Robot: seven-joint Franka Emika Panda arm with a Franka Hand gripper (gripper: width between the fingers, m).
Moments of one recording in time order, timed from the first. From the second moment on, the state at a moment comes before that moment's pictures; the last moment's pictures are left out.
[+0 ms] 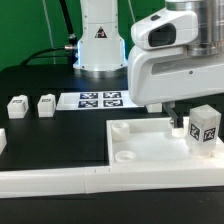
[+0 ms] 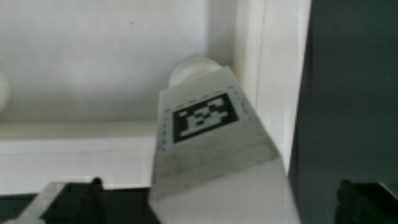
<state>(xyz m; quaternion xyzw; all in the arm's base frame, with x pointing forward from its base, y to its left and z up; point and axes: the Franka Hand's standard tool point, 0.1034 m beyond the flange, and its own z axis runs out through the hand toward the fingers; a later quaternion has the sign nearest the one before) 0.645 0.117 0.086 -1.00 0.00 0.01 0.06</state>
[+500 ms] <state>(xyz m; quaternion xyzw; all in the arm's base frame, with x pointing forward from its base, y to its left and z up) 0.645 0.113 0.085 -0.99 0.12 0.01 0.05</state>
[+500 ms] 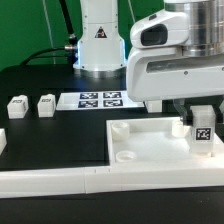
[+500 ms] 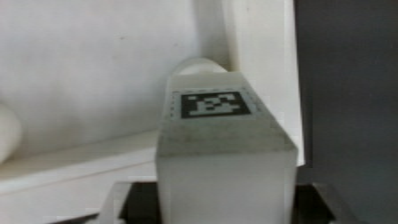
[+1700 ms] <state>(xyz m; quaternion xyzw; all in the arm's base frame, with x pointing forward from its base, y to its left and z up) 0.632 0.109 0.083 -0.86 0.51 0.06 0.03</state>
